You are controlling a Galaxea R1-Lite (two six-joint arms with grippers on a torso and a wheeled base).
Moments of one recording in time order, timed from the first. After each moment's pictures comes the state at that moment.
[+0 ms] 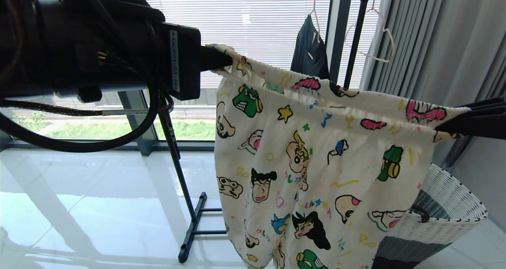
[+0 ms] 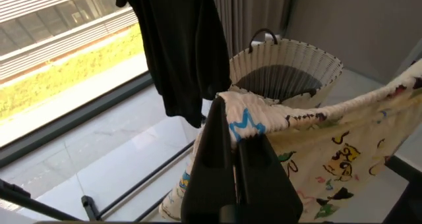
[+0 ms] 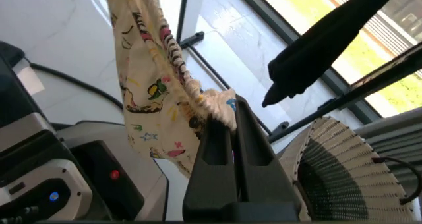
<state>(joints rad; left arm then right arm) -0.73 1.45 -1.46 0.21 -0.01 0.10 0.94 1.24 -1.49 0.66 -0.05 -0.16</state>
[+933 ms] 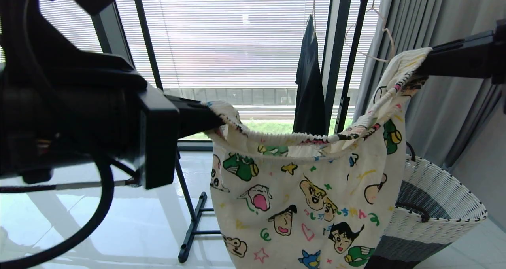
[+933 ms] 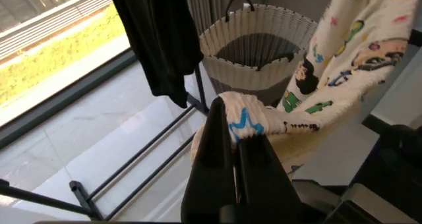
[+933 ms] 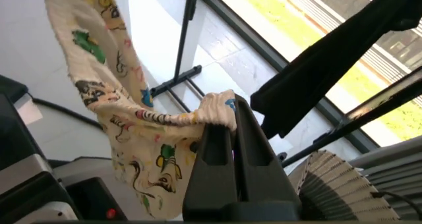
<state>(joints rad) -0.87 1.31 -1.27 0.28 0.00 0.09 0.92 1.38 -1.66 0.55 -0.06 -0.16</state>
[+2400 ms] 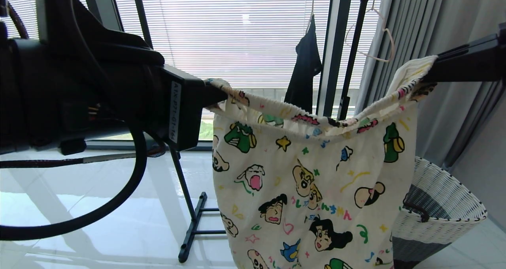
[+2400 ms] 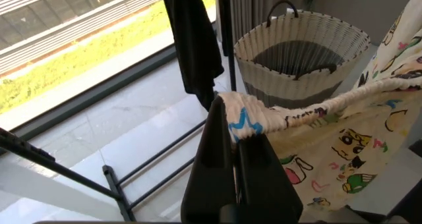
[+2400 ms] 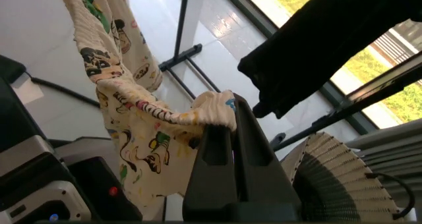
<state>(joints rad) -0.87 1.39 -1.37 0.27 0.22 0.09 0.90 1.42 -1.81 0.78 -0.05 -0.16</state>
